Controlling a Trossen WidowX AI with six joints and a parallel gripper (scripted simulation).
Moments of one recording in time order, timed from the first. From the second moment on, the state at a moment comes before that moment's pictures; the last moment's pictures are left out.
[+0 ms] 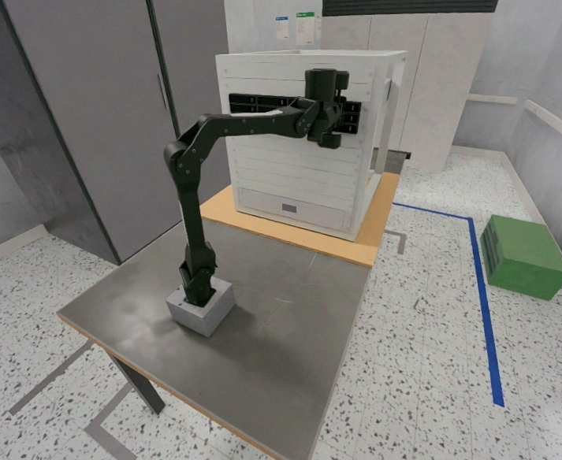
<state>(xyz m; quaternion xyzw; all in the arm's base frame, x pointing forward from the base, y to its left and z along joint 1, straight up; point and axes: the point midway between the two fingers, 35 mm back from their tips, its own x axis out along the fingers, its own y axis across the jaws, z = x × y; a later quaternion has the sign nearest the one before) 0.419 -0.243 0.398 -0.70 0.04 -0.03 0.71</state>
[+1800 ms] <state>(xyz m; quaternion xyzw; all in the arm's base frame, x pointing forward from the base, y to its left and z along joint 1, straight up) 0.368 -0.241 0.395 -0.70 0.04 -0.03 0.71</state>
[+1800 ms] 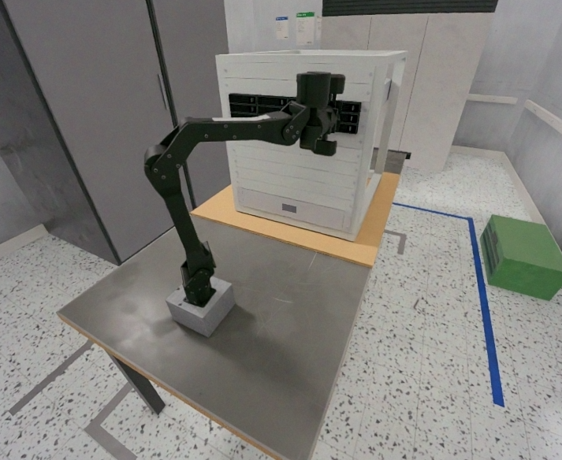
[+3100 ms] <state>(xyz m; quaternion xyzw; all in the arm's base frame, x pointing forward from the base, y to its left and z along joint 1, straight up) 0.370 -0.234 0.370 -0.70 0.04 -0.03 0.71</state>
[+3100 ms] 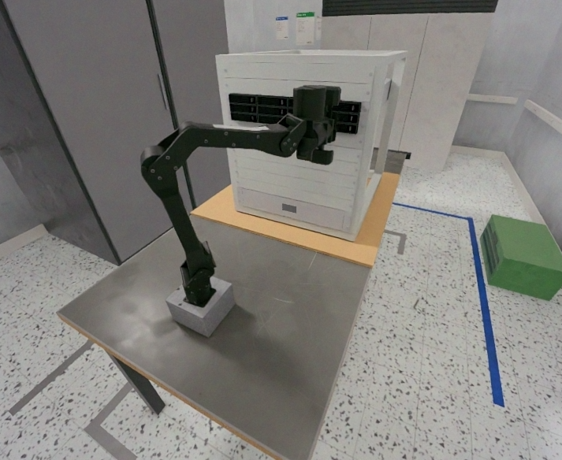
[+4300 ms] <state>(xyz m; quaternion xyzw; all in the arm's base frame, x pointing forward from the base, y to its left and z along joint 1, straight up) 0.385 -0.238 0.368 -0.70 0.04 -0.03 0.71</state>
